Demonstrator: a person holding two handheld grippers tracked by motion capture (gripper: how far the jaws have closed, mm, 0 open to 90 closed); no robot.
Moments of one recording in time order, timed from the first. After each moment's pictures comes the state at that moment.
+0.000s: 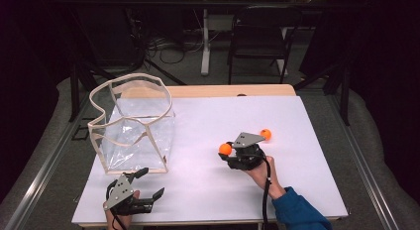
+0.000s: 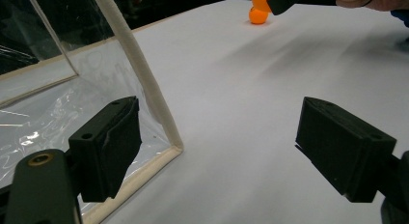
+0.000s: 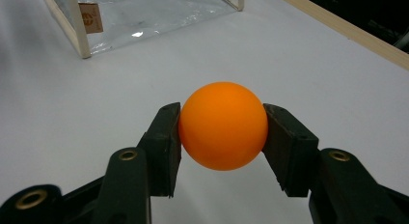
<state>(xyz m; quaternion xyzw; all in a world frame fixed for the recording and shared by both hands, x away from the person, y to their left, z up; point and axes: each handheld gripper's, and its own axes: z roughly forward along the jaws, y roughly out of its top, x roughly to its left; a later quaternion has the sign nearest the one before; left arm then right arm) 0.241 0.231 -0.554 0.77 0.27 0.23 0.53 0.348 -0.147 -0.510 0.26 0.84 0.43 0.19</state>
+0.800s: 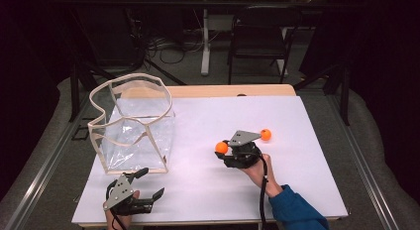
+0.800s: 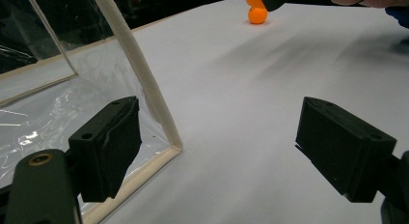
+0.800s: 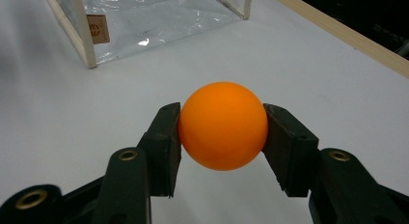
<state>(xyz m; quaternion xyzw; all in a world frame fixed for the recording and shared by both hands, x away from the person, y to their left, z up) 0.241 0.232 -0.554 0.77 0.26 0.23 0.53 0.351 -0.136 -0.503 0.25 0.84 0.44 0.19</state>
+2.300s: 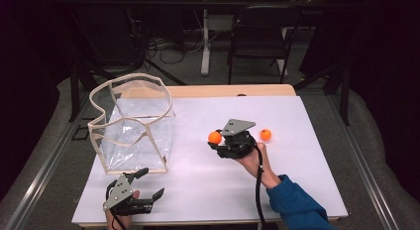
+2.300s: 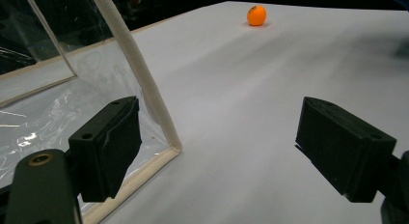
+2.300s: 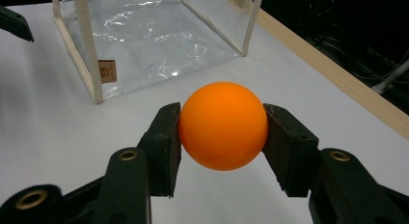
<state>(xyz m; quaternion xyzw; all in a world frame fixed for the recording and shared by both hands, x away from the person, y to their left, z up) 0.241 0.232 -0.554 0.77 0.26 0.23 0.54 0.359 -0.116 -0.462 0.23 0.85 0.44 0.21</state>
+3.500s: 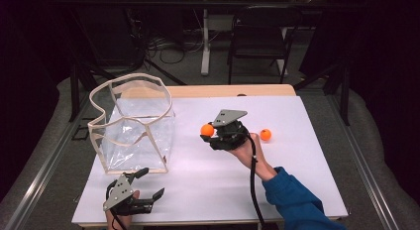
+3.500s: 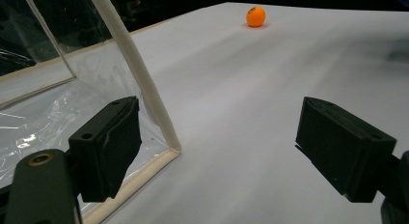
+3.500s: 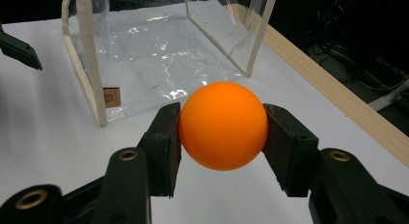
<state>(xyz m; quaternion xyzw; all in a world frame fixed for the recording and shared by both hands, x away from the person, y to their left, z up) 0.241 0.232 -0.554 0.77 0.26 0.23 0.54 0.374 -0.098 -0.440 0.21 0.85 0.44 0.19</state>
